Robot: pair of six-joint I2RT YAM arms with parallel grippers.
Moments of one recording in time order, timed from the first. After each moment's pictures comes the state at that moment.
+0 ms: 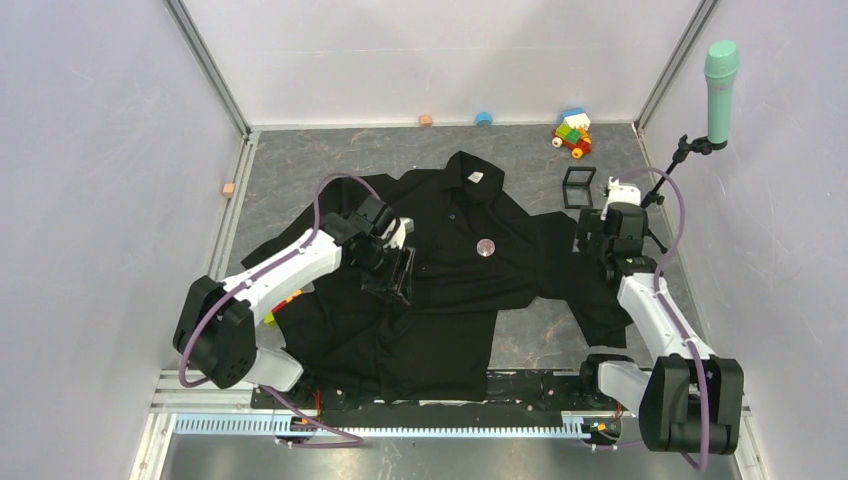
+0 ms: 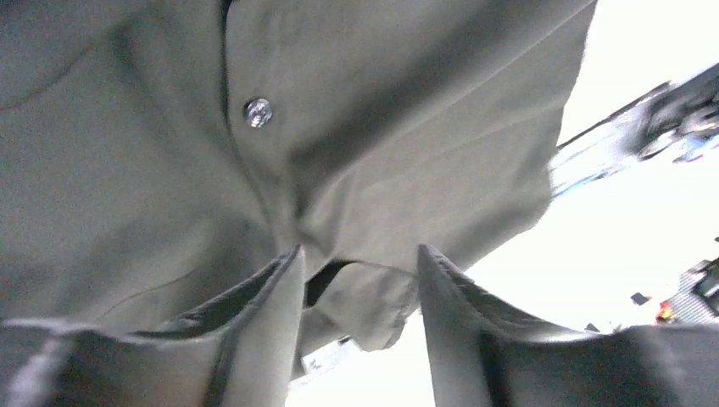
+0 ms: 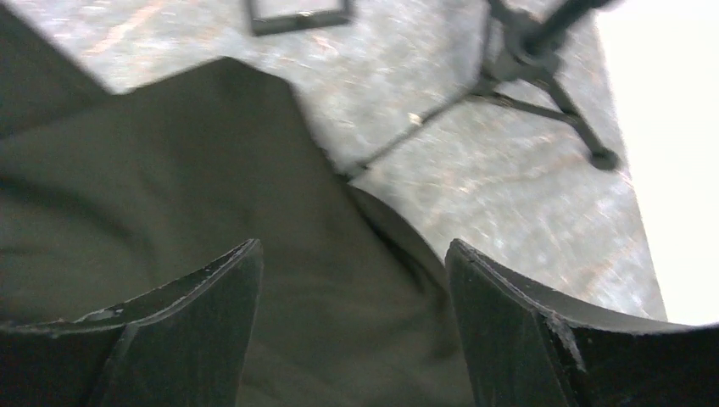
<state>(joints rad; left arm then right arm) -0.61 1.43 0.98 -0.83 0.34 -0.36 -0.07 1.09 0.60 -0.16 0.23 0.03</state>
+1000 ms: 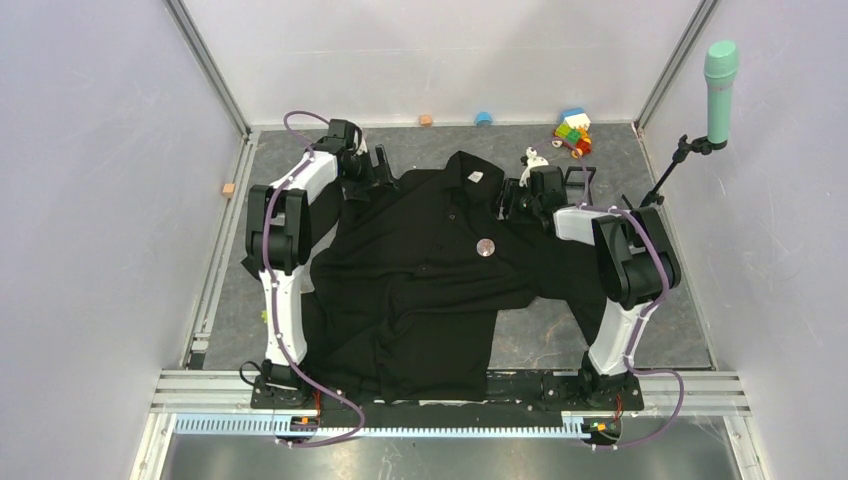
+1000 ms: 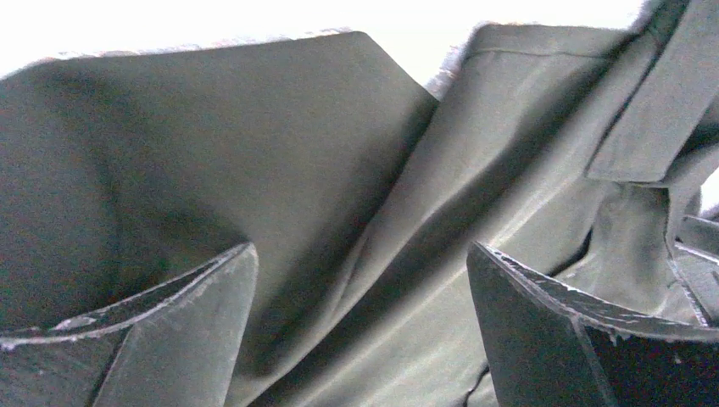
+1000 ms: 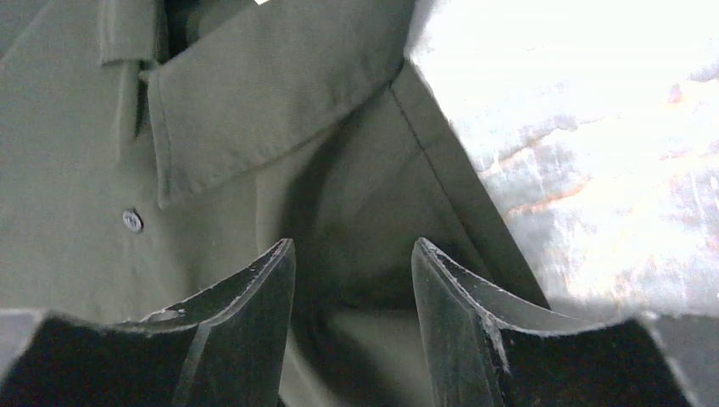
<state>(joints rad) -0.16 2.22 1.75 -0.54 0.32 -0.41 0.23 1.86 0.98 0.20 -0.16 0.31</state>
